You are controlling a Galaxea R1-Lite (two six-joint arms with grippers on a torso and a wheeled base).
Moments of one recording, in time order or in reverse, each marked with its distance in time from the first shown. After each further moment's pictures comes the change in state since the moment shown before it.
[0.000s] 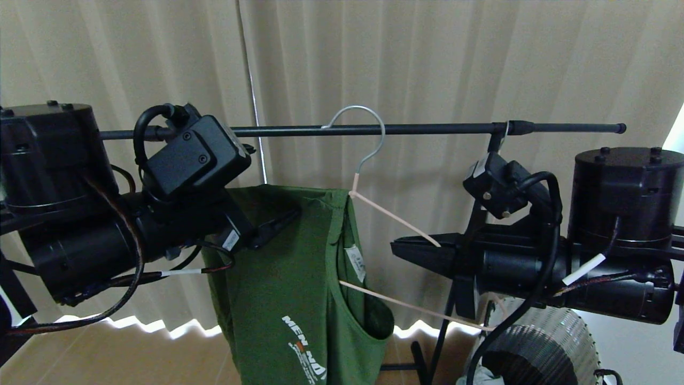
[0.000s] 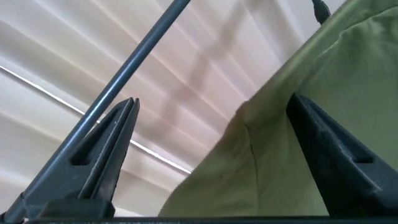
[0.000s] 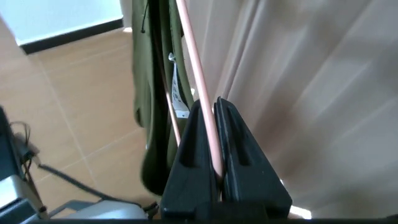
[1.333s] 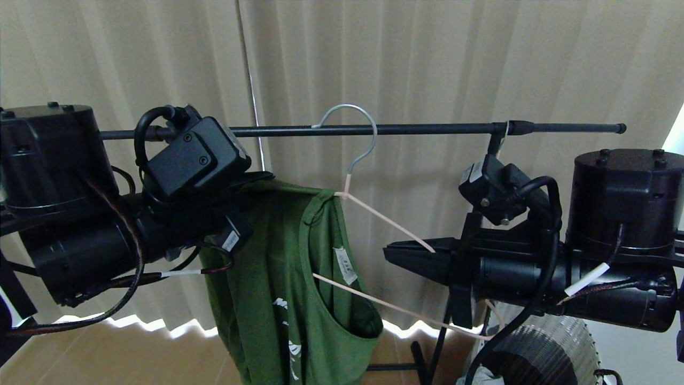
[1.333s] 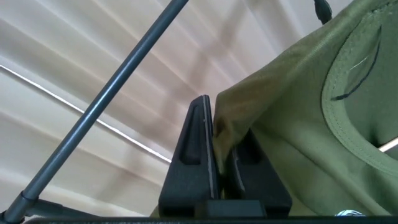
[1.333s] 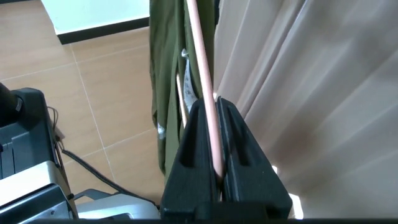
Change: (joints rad) left arm 0.001 -0.001 0.005 -0.001 0.008 0.002; right arm 0.035 -0.002 0.001 -0.006 -0.005 -0.002
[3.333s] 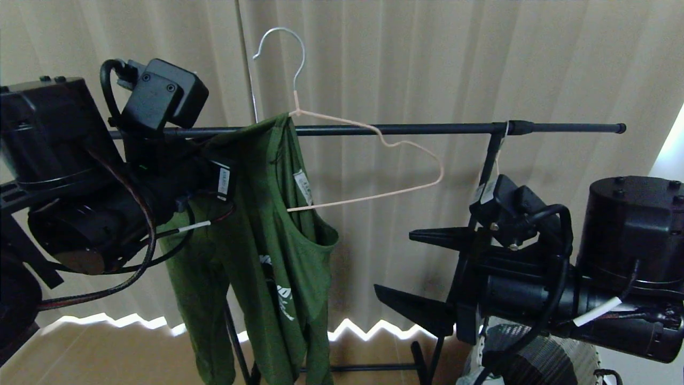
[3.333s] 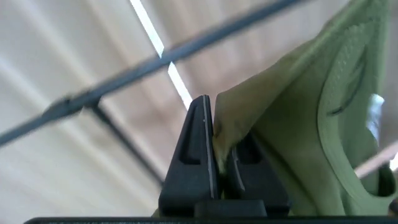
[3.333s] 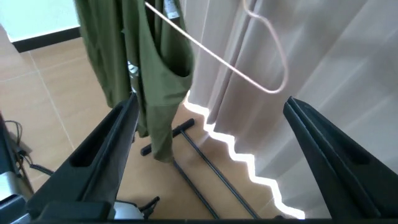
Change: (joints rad) left arm 0.007 0.053 -0.059 -0.146 0.421 -0.302; right arm 0.011 -0.010 0.119 -0.141 -0.083 0.013
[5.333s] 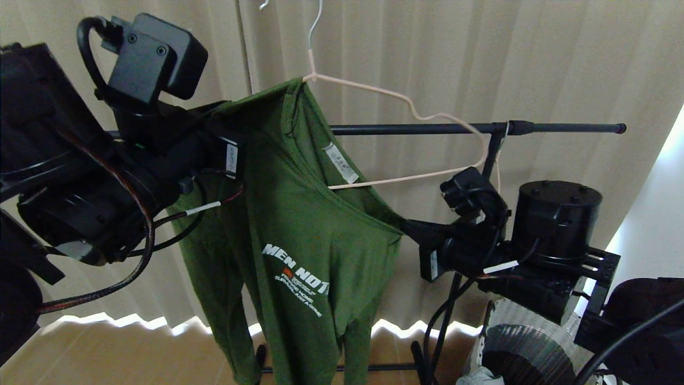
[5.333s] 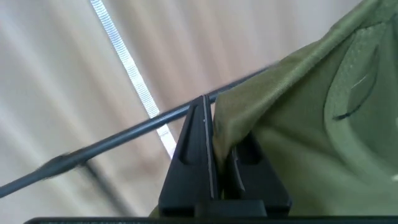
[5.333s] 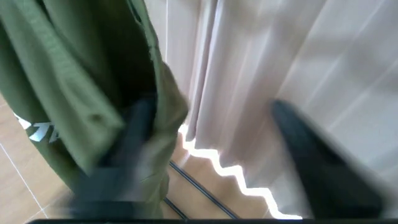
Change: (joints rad) left arm -0.053 -0.001 -0.021 -0.117 0.007 0.084; right arm -0.120 0.216 -0.032 -0.235 -0.241 0.051
